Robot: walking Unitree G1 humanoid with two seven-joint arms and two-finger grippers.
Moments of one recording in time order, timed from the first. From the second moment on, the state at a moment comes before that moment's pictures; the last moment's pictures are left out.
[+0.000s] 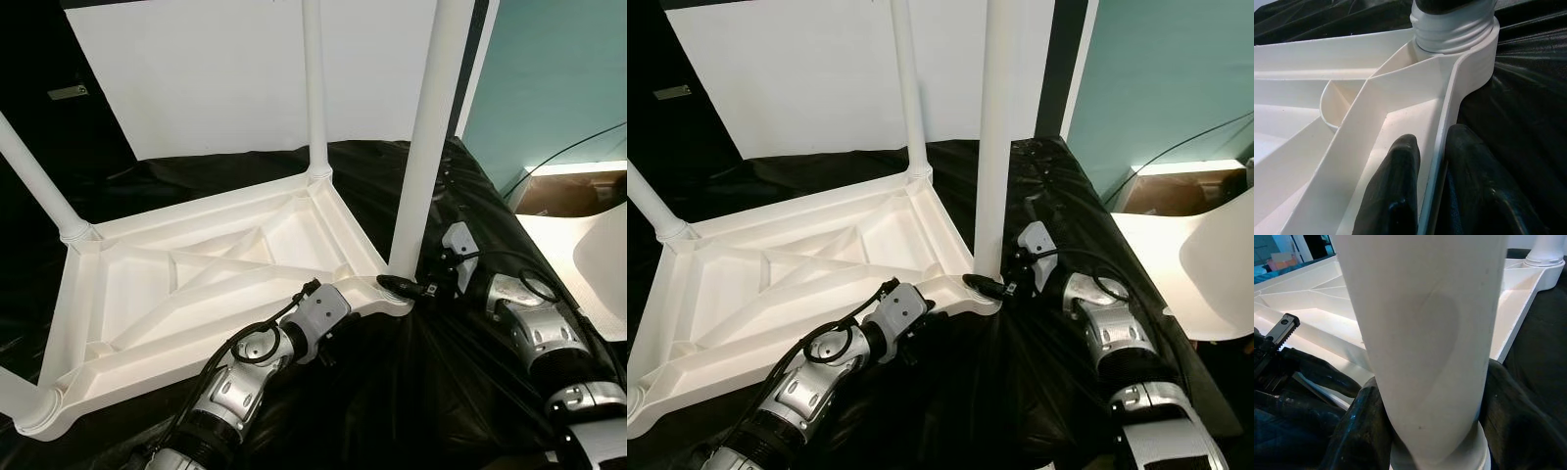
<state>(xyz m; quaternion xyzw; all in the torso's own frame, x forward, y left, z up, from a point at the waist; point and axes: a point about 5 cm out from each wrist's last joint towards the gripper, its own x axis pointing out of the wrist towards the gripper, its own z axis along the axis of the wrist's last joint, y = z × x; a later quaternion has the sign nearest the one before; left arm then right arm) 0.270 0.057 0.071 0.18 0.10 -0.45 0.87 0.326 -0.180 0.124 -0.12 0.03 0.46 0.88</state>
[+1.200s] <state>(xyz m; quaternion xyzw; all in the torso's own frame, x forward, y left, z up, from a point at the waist) 0.270 0.059 0.071 0.18 0.10 -0.45 0.87 0.297 -0.151 0.118 -0.05 -0.06 0.26 0.96</state>
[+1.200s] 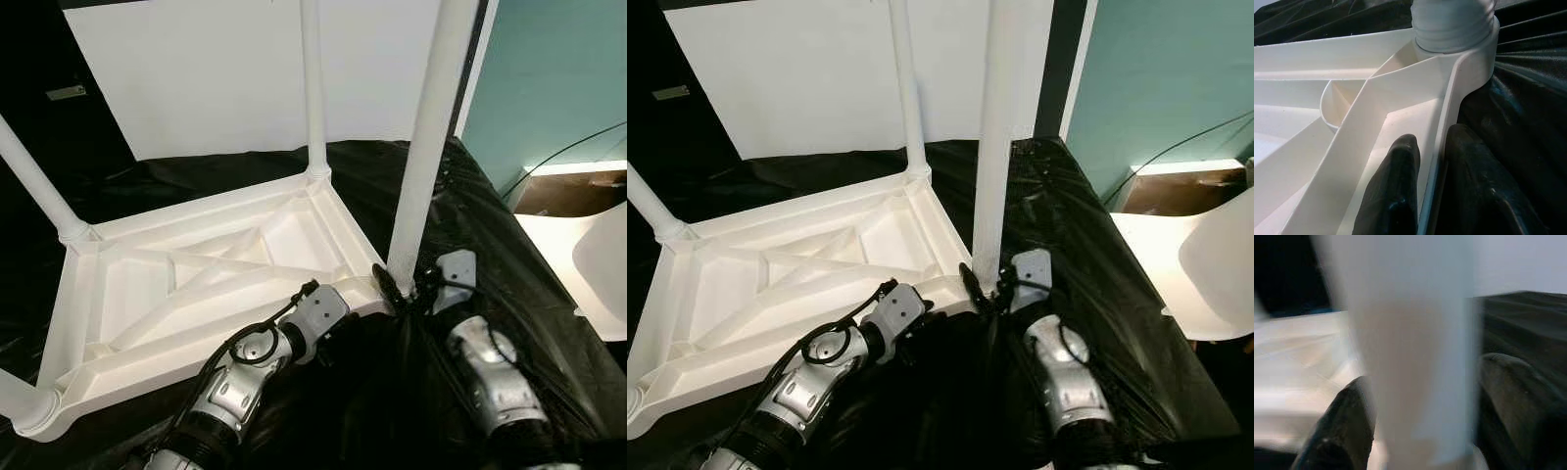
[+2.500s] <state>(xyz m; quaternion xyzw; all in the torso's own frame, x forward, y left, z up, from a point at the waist) 0.271 0.062 0.070 0.18 0.10 -0.45 0.87 0.277 -0.142 0.104 -0.02 -0.05 0.16 0.99</state>
